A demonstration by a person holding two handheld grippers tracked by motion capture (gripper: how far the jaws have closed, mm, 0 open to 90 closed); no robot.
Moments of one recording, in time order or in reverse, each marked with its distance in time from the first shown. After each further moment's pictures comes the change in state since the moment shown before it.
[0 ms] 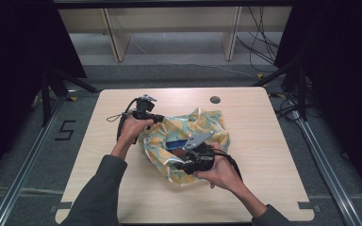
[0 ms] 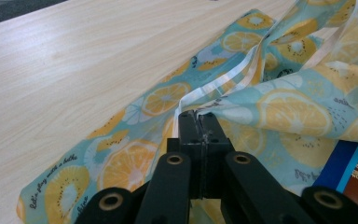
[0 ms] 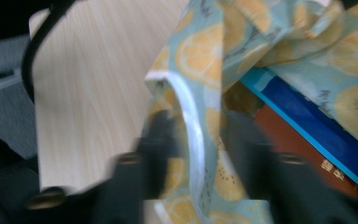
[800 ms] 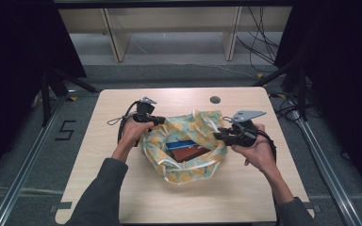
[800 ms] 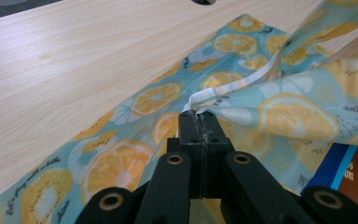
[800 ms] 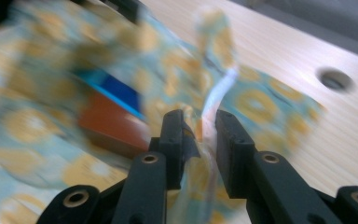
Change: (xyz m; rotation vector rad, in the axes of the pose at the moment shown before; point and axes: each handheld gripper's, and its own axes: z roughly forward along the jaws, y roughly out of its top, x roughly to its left) left arm -0.003 -0.010 0.004 -0.030 -0.032 0.002; right arm -0.078 -0.028 -0.085 -0.096 -0.245 0.154
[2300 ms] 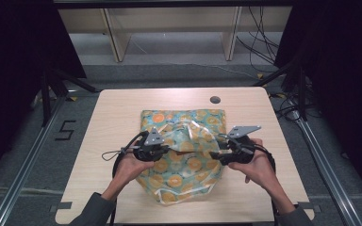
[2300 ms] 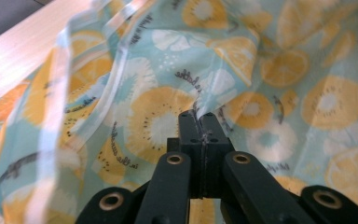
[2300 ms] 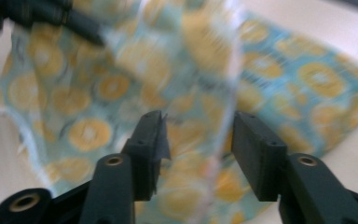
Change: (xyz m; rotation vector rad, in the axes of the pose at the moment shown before) left arm -0.093 -0.064 -0.053 -0.022 -0.011 0.319; right arm 0.033 -0.030 0.004 0.106 0.051 0.065
